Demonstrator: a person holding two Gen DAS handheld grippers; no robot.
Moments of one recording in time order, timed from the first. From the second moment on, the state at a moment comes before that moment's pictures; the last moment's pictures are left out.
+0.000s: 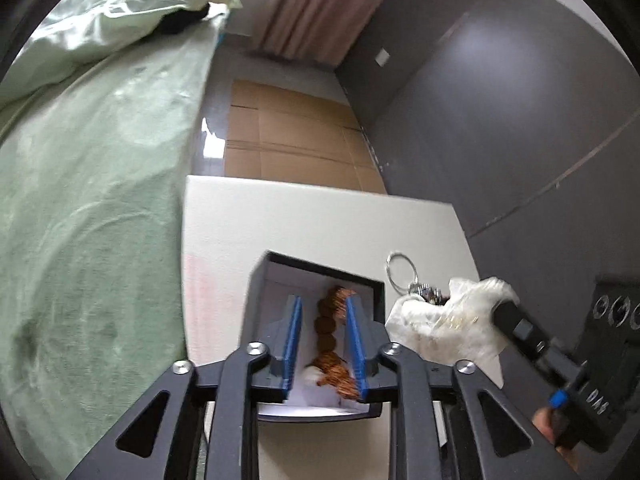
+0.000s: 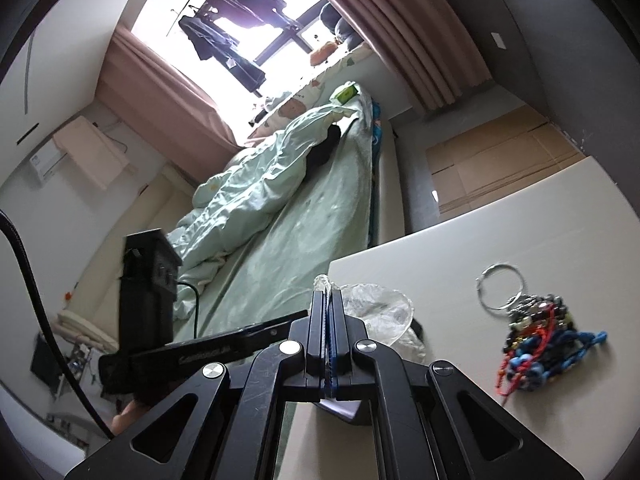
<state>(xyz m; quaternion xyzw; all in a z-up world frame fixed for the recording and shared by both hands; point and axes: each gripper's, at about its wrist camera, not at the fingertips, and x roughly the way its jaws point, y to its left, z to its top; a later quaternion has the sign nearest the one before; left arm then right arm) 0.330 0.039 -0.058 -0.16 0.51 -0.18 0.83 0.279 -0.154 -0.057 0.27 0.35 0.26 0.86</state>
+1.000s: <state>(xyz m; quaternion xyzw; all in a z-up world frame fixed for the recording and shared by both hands) 0.321 0.067 -0.028 -0.18 0.45 -0.16 0.86 0.291 -0.111 -0.073 0.25 0.42 0.27 0.83</state>
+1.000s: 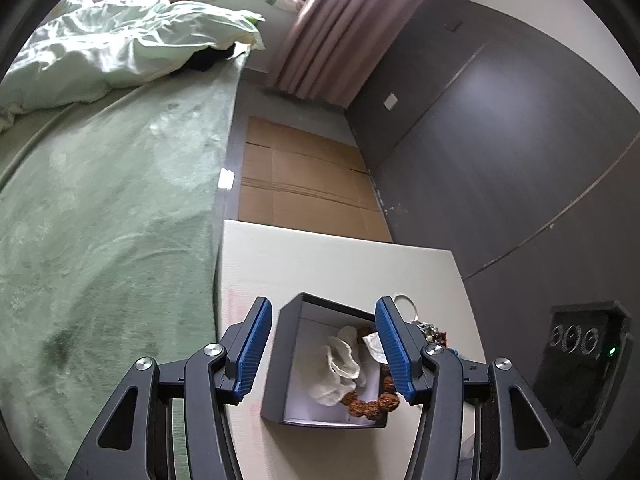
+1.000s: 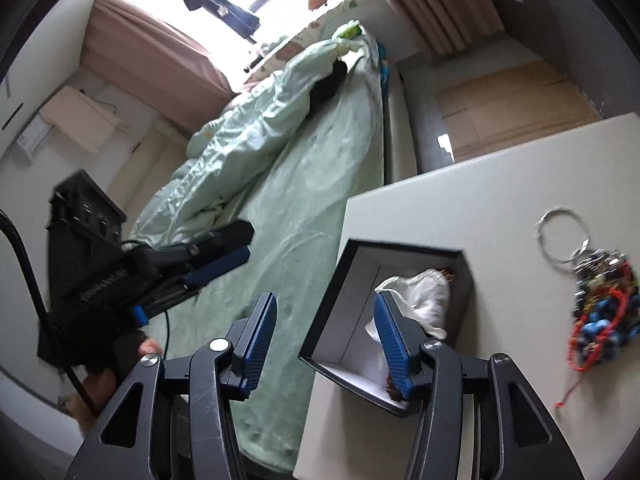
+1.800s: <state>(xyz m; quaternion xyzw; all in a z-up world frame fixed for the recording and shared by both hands) 0.302 -0.087 -0.041 -0.08 0.48 -0.27 0.83 0.273 -0.270 -0.086 0.30 0.45 0.12 0.84</state>
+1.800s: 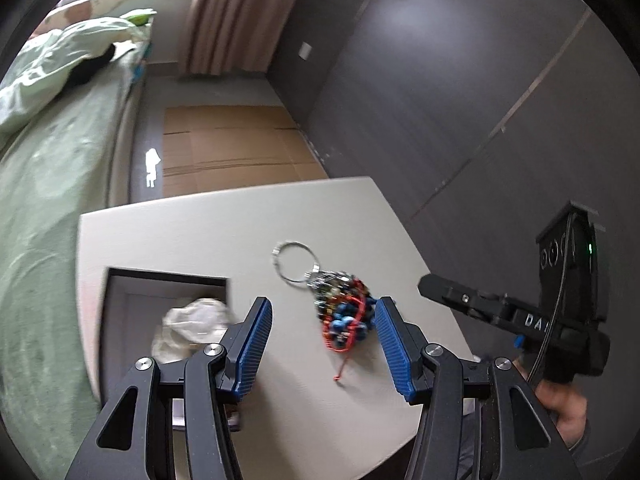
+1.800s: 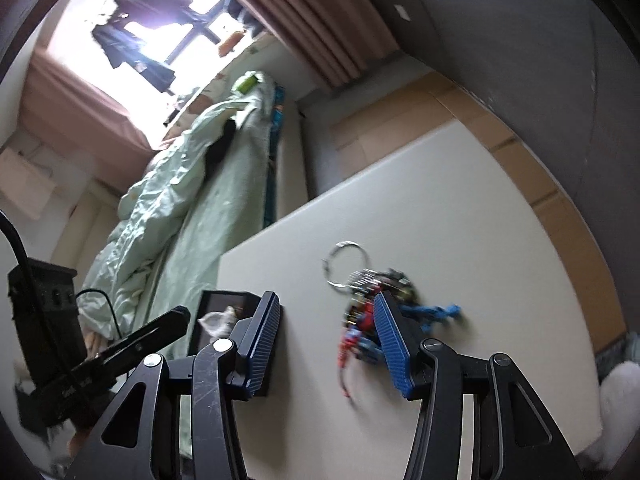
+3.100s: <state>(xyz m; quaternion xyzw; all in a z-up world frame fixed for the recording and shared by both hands) 0.313 -0.153 -0.090 -0.03 0.51 -0.28 0.81 0.270 -0.303 -0.116 0.33 0.48 0.11 0.80</state>
